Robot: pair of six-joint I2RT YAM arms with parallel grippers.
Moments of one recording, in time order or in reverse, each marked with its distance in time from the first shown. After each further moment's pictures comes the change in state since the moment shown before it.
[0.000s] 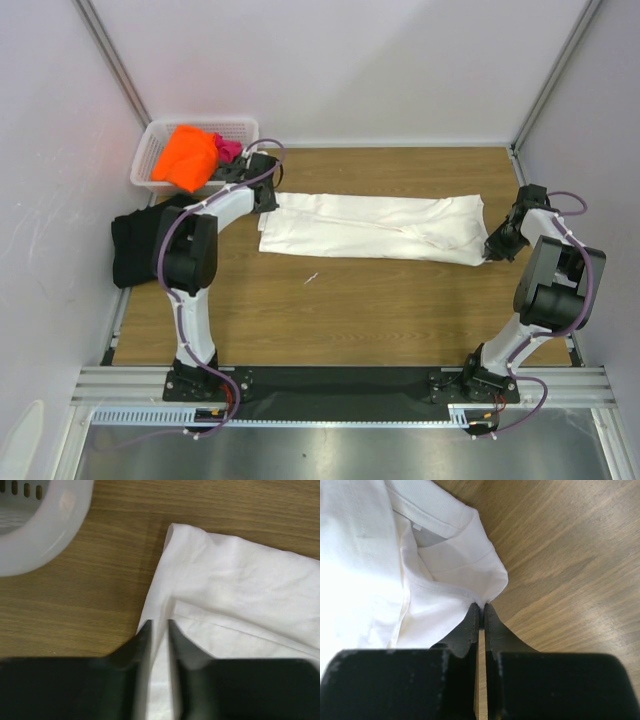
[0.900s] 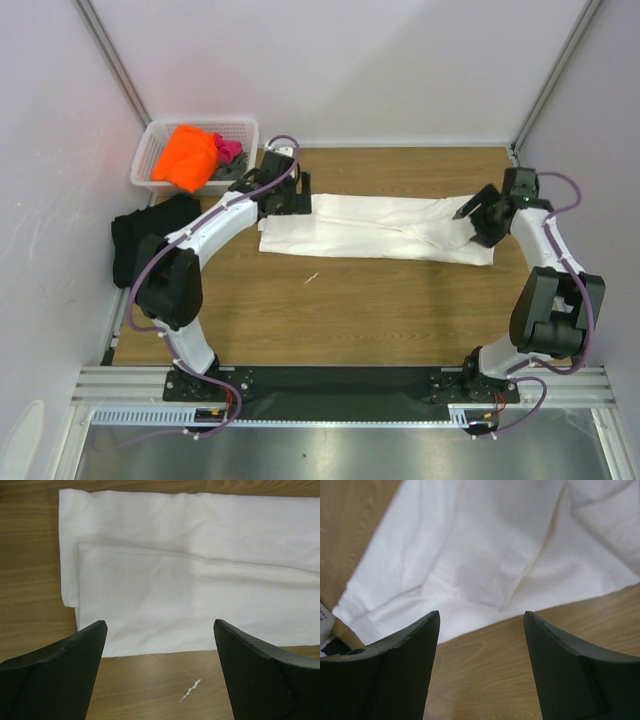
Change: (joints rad) left arm -0.166 -0.282 -0.064 -0.117 0.119 0.014; right arm 0.140 -0.191 0.058 0.022 -0.148 0.212
